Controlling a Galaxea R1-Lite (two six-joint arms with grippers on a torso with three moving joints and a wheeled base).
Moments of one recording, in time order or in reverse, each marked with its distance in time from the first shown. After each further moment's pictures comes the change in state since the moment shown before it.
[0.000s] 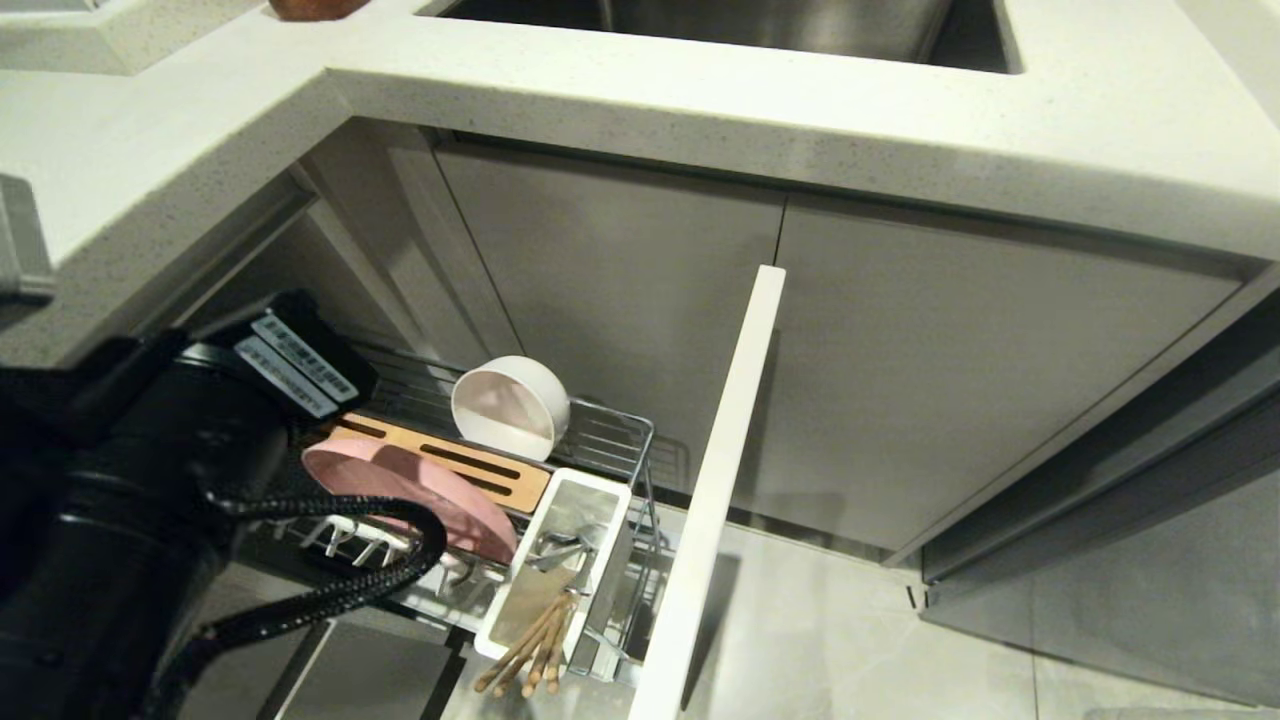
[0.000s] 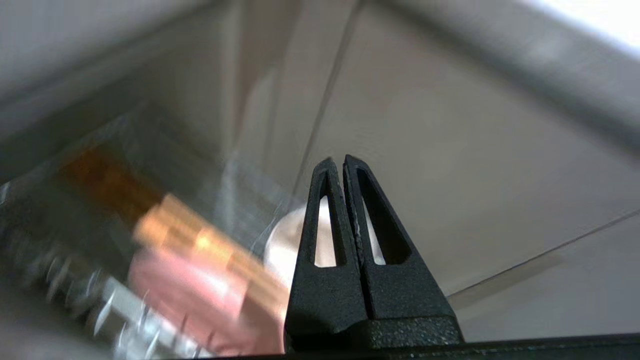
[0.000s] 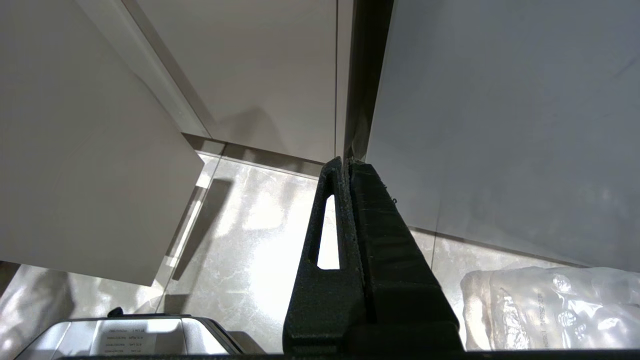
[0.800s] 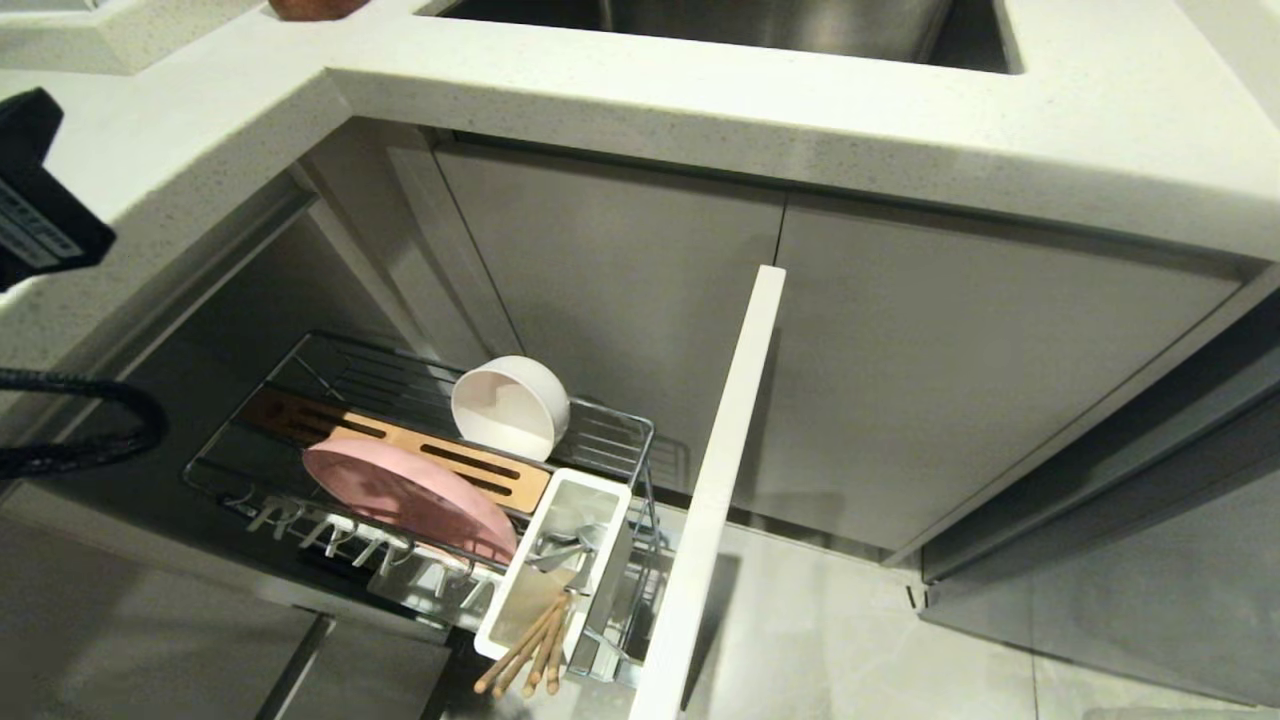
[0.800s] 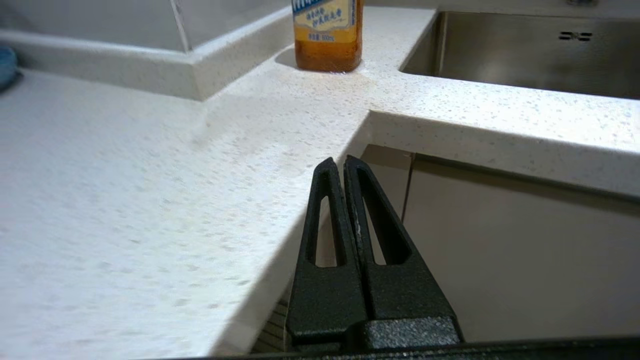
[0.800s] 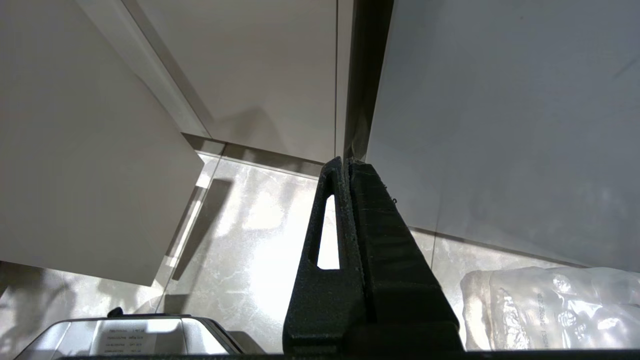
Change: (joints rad) left arm 0.471 -0.216 -0.096 0.157 -0.533 0.258; right arm 0.000 0.000 0.000 0.000 0.000 0.000
